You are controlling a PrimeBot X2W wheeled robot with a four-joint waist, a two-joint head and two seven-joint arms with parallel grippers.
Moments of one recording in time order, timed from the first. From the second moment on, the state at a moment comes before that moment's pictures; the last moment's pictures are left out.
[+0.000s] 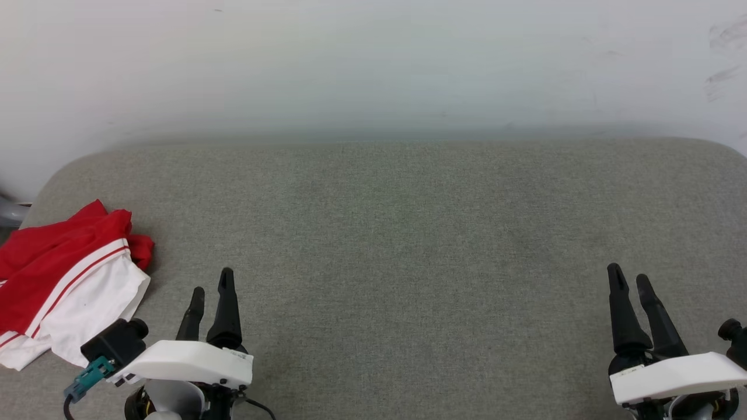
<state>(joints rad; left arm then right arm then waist) -0.06 0.05 0.00 0.12 -0.77 0.05 -0.09 0.01 -0.05 -0.07 0.06 0.68 0.13 -0.09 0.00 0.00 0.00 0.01</state>
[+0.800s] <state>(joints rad) -0.04 0.05 -0.06 0.10 -0.46 0.08 -0.16 0.04 -0.05 -0.05 0.02 0.38 0.13 -0.16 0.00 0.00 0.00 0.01</state>
